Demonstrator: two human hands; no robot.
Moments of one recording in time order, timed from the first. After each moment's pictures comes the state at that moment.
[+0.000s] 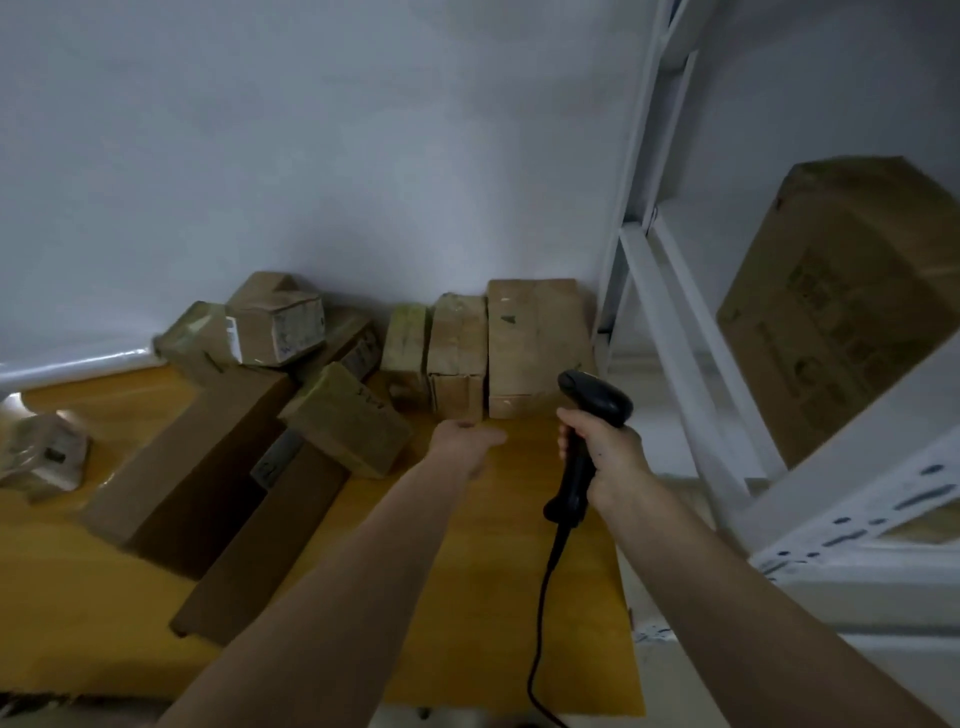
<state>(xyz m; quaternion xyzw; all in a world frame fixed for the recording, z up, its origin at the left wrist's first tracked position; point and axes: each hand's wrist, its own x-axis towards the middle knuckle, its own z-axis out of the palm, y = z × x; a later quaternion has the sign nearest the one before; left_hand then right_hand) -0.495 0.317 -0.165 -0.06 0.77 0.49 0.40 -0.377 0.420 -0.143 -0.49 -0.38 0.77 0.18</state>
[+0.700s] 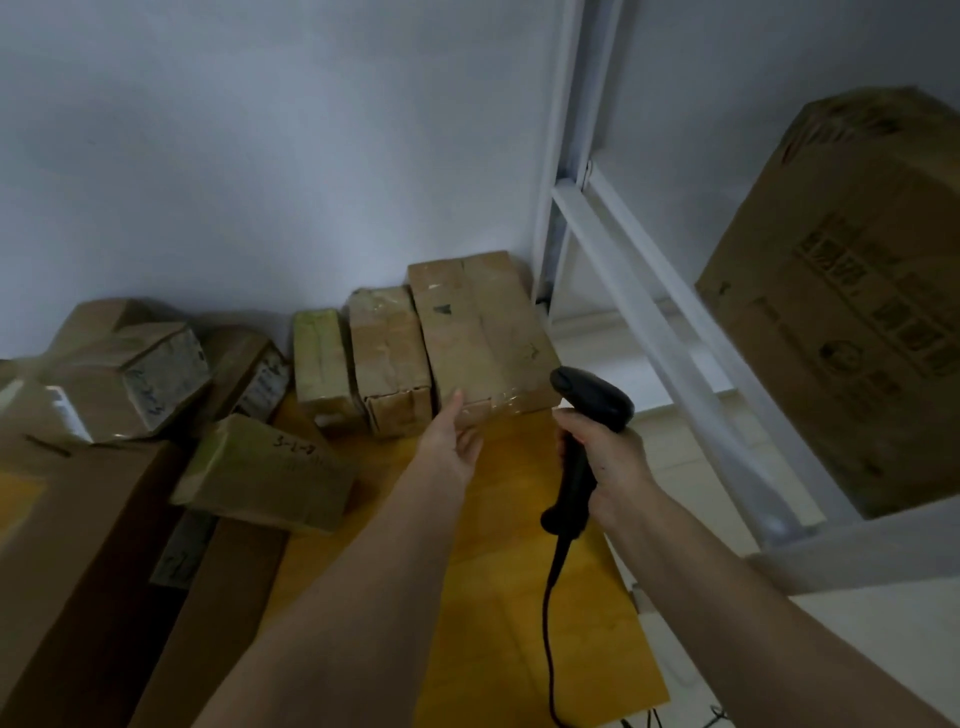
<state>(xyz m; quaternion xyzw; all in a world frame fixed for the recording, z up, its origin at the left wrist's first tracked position) -0.553 0.386 -0.240 -0.26 0.50 0.67 0.48 -0.397 0.432 -0.166 -0.57 -0.33 0.71 0.24</state>
